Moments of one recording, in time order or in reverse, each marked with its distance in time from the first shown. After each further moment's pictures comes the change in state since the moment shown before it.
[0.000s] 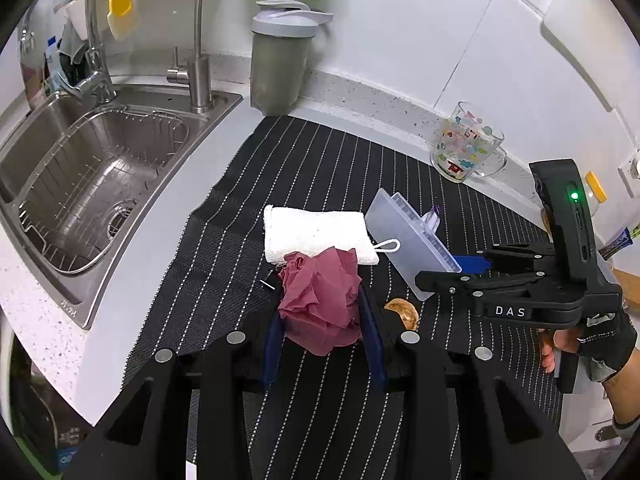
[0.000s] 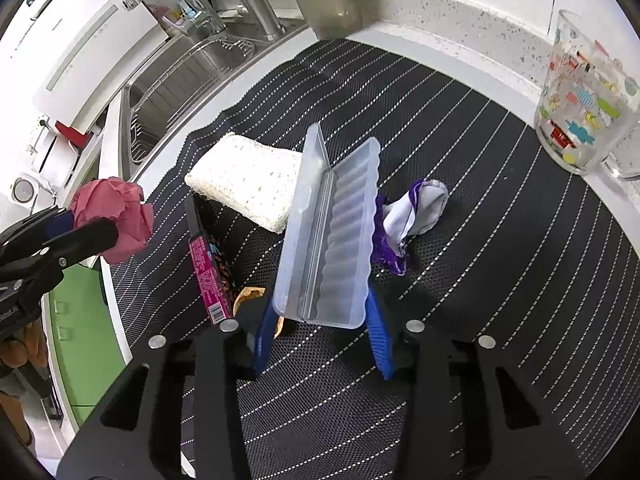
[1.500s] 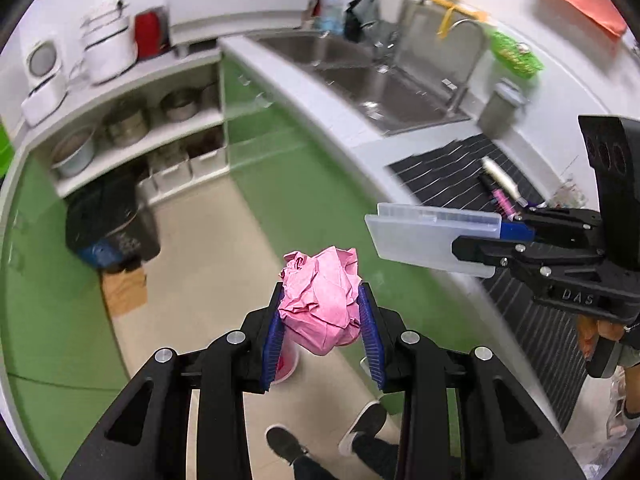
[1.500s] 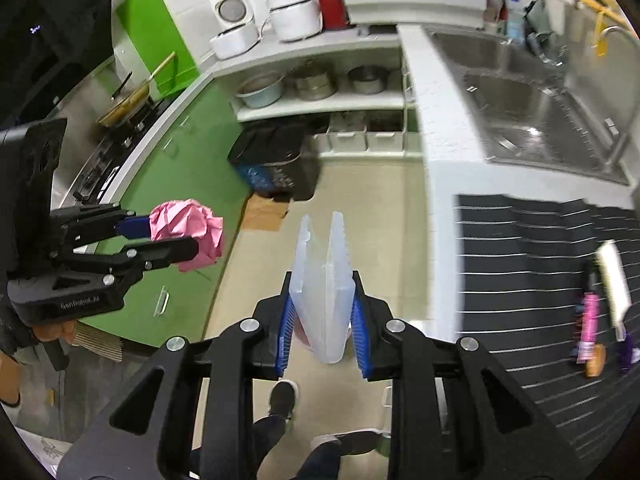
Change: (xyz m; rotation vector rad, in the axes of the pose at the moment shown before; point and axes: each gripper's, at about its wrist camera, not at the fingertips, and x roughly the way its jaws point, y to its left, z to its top) left arm -0.223 0.059 -0.311 -0.599 -0.136 0.419; right arm -0.038 0.330 -0.160 -0.796 0.090 0.350
